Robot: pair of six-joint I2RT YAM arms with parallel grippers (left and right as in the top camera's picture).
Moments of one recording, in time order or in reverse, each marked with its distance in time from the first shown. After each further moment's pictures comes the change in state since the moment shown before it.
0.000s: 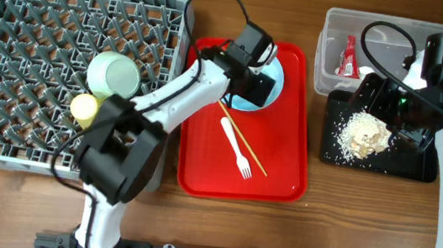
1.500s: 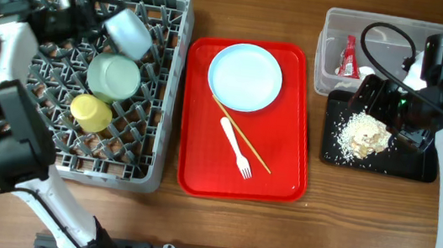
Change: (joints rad) left arm 0.994 -0.031 0.003 0.039 1.147 -0.041; right arm 0.000 0.000 0.000 -0.014 0.000 0.000
